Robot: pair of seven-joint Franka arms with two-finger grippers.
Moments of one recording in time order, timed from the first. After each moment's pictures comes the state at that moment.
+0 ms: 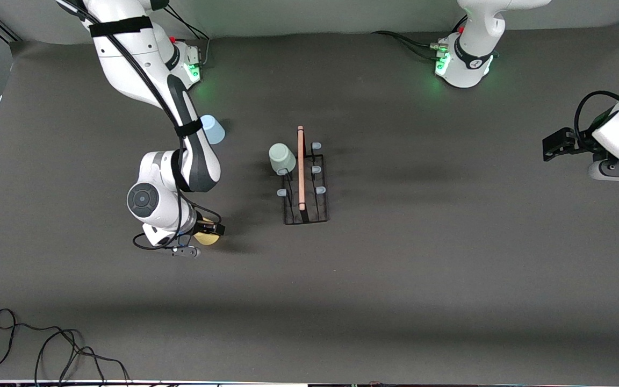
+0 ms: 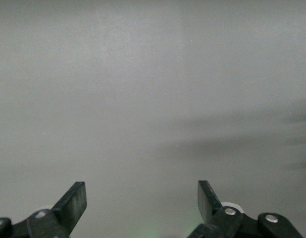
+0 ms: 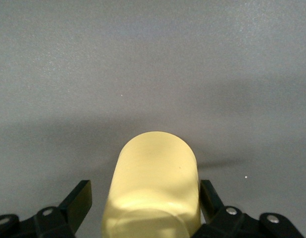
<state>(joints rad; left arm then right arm) -0.01 0.00 -0.03 -1.68 0.04 1.60 0.06 0.73 0.62 -0.48 -1.89 0.44 2.36 0.18</state>
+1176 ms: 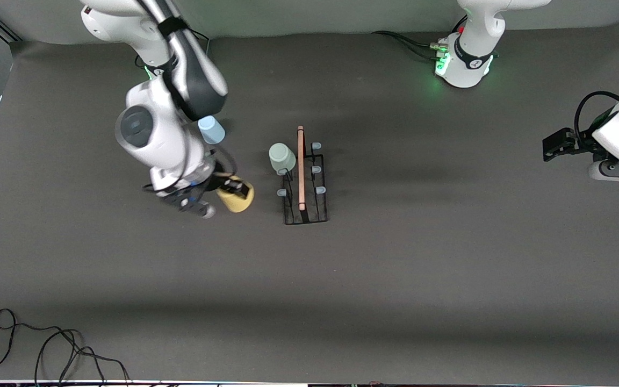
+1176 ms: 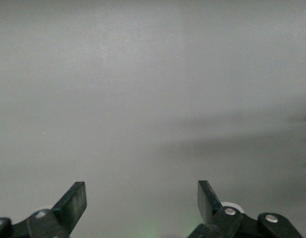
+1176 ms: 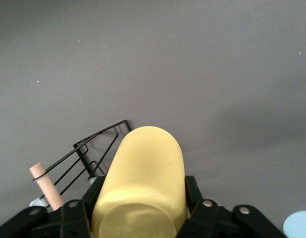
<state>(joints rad) -0.01 0.00 -0.03 -1.68 0.04 1.60 0.06 0.99 0.26 -0.51 -1.87 0.31 2.14 0.75</state>
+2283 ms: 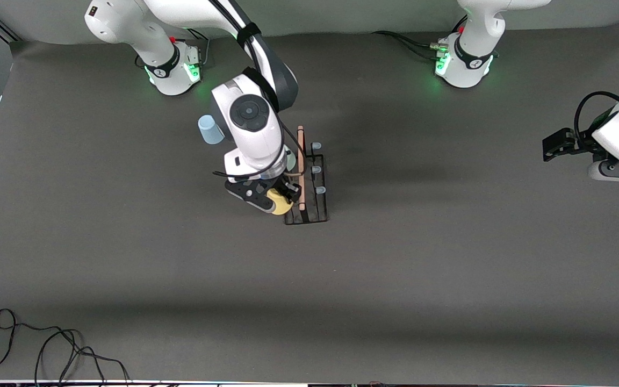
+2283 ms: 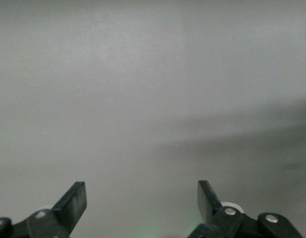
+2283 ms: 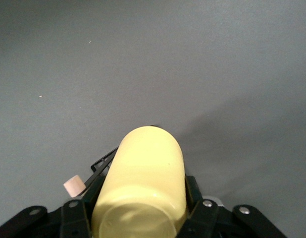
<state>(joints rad) -0.01 0.00 -0.03 -1.68 0.04 1.60 0.06 1.10 0.52 -0.49 -1.66 0.22 2.17 1.08</state>
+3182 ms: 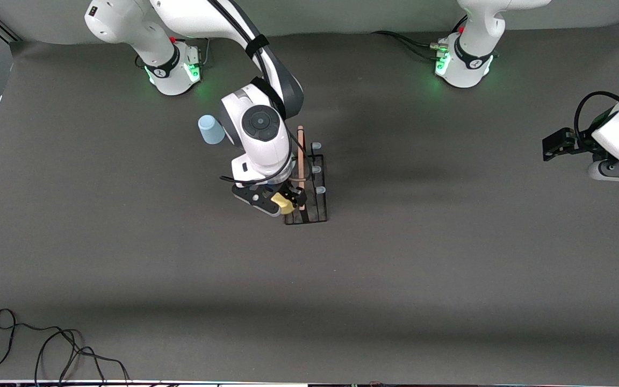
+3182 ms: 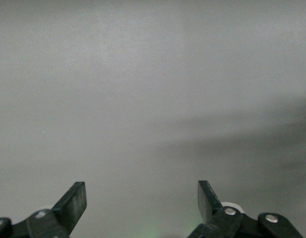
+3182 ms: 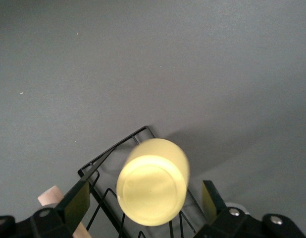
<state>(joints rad) -0.01 0.00 -0.03 -1.68 0.04 1.60 0.06 1.10 0.56 -0.49 -1.66 0.22 2.17 1.08</state>
